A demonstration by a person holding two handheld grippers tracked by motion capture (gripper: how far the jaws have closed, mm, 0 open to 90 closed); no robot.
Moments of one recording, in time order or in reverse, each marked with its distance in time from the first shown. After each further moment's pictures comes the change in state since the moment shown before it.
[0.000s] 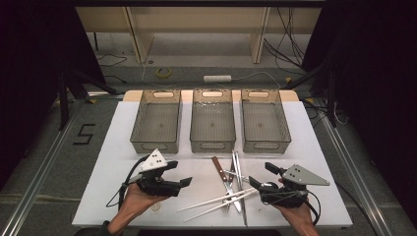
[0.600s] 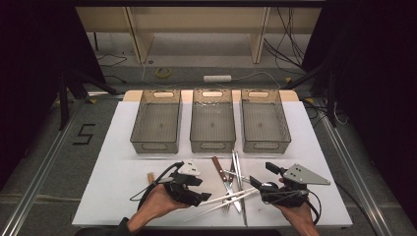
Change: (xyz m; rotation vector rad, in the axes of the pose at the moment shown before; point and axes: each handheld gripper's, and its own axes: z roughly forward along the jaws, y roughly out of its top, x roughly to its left) left arm -0.036 0.006 0.060 0.302 -0.129 0.075; right arm -0.002 0.000 -0.001 0.000 0.004 0.002
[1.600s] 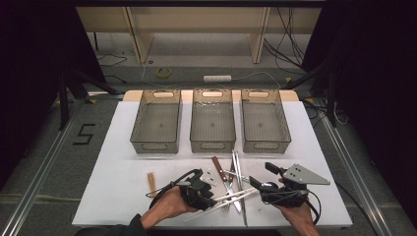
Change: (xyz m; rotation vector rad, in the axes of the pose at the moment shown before) left arm -0.011 0.005 0.036 0.170 -0.047 0.128; right arm 0.000 0.000 0.000 0.001 0.005 -0.001
